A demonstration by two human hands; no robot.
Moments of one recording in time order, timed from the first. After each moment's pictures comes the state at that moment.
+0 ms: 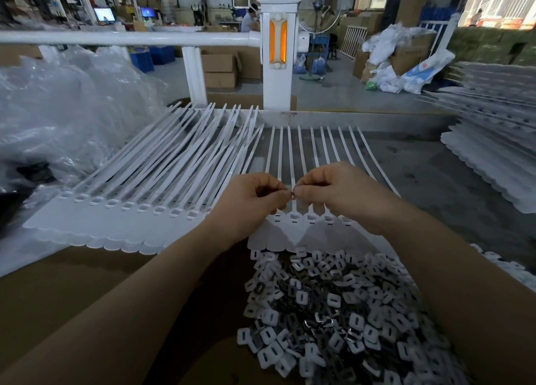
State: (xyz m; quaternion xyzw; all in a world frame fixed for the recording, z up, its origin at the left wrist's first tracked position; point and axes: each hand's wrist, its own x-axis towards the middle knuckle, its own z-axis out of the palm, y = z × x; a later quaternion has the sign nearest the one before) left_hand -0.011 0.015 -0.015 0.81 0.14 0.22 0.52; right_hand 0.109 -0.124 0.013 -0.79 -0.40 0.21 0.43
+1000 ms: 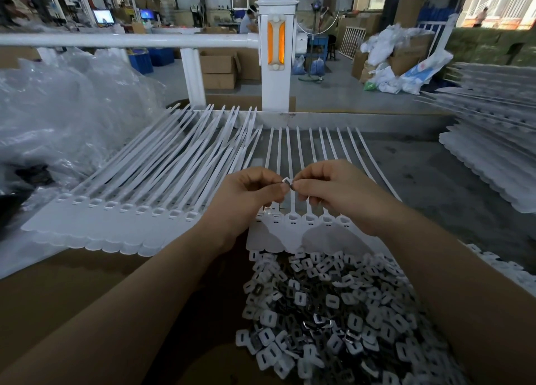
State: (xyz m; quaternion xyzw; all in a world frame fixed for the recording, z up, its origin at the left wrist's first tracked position) left_hand -0.011 0.017 -0.013 0.74 0.12 0.23 0.62; right_hand 0.105 -0.121 0.014 -0.77 -0.39 0.20 0.47
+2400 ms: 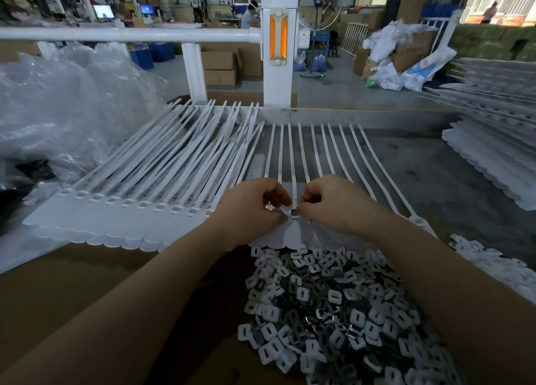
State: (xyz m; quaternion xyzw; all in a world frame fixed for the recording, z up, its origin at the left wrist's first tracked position) left_hand -0.013 0.016 -0.018 0.92 0.14 0.16 0.33; right_hand 0.104 -0.115 -0.008 -0.87 -0.41 0.10 0.26
